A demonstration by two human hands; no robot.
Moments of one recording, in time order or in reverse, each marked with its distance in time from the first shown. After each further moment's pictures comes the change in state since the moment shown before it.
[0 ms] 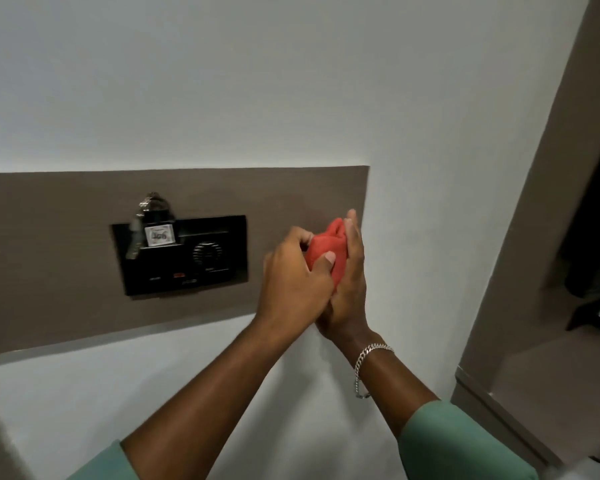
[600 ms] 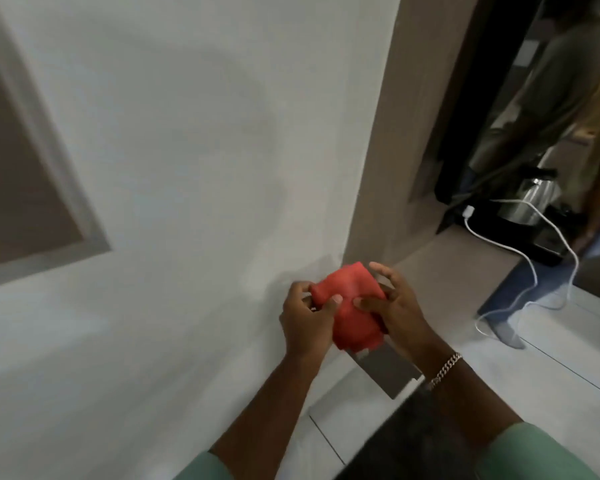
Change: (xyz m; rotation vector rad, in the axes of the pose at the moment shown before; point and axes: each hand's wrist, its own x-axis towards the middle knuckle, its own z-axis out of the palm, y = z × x) left_hand -0.076 -0.103 0.379 -0.339 -0.321 -0.576; right_hand -0.114 0.215 -0.329 0.109 0.152 1.134
